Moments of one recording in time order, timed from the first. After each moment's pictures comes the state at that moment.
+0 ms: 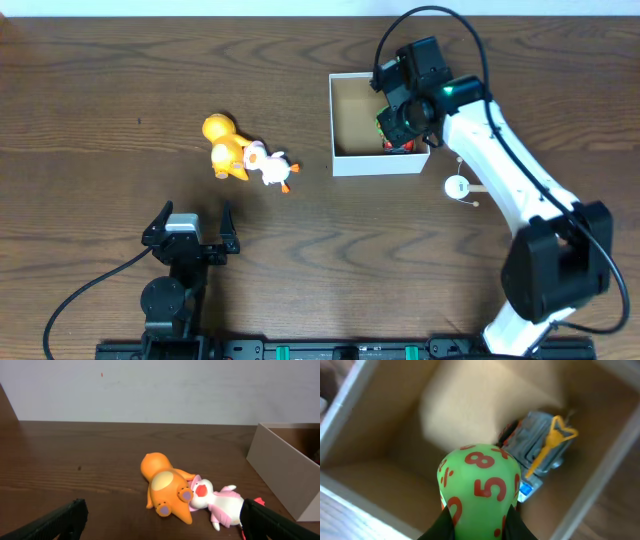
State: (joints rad) left arm -0.03 0.02 0.02 -0.11 0.00 -0.03; right arm 0.35 1.88 1.54 -0.83 -0.06 -0.17
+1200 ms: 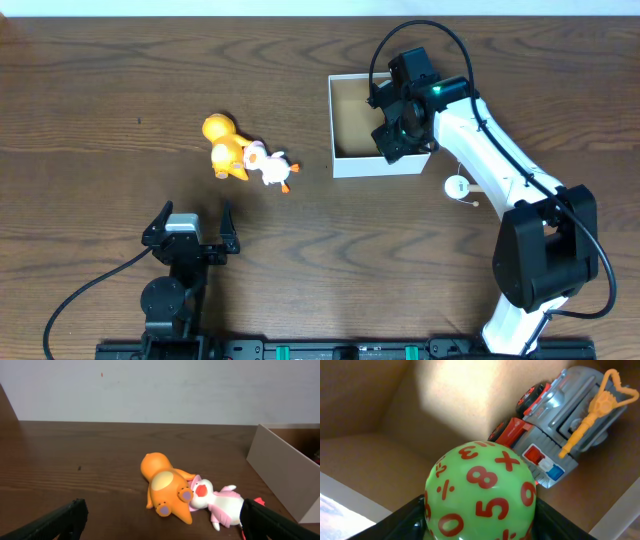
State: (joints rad) left arm -0.03 0.02 0.02 -0.11 0.00 -0.03; right arm 0.36 1.92 1.54 -0.92 -0.06 -0.19
